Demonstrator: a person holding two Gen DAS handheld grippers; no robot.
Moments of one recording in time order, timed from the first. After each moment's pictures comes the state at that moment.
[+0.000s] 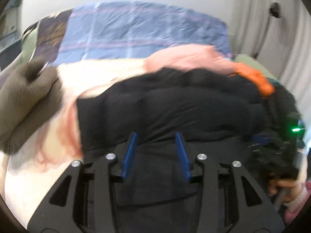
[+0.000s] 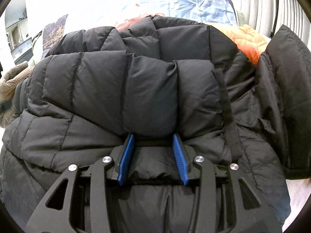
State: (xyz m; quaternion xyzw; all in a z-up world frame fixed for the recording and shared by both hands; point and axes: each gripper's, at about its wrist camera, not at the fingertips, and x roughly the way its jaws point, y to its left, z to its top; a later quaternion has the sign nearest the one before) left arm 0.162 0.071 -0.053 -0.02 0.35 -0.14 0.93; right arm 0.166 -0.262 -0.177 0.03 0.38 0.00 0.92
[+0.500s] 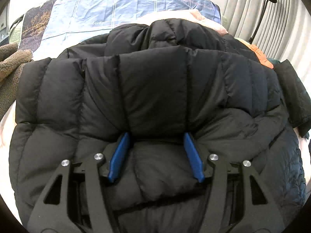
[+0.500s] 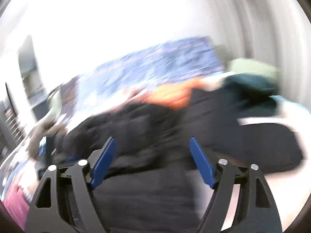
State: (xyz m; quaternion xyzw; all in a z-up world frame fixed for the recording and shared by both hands) left arm 0.187 0.009 -0.125 -0.02 0.40 -0.15 0.90; right arm -0.007 -0.390 -0.064 0.14 0.18 -0.03 0.97
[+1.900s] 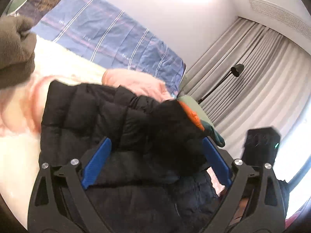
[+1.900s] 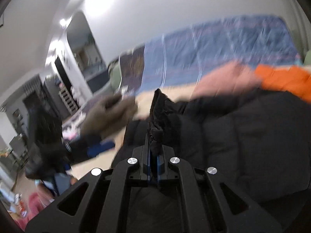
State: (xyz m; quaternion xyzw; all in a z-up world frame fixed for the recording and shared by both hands) left arm 0.118 0.145 -0.054 -0.28 0.29 -0.30 0.86; right arm 0.102 -0.173 -0.056 0.12 0.28 0.28 0.91
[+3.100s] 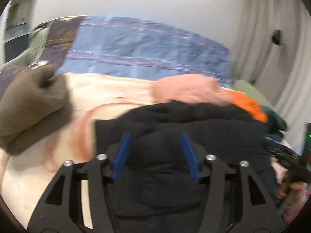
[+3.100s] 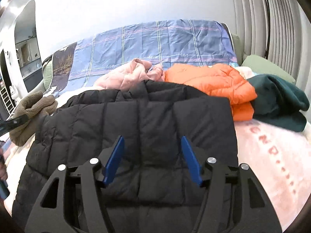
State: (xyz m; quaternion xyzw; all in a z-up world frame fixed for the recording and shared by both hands) left arm 0.142 0.111 -0.032 -0.08 0.29 -0.14 0.94; right arm 0.115 -0.282 -0.074 0.05 0.29 0.01 0.96
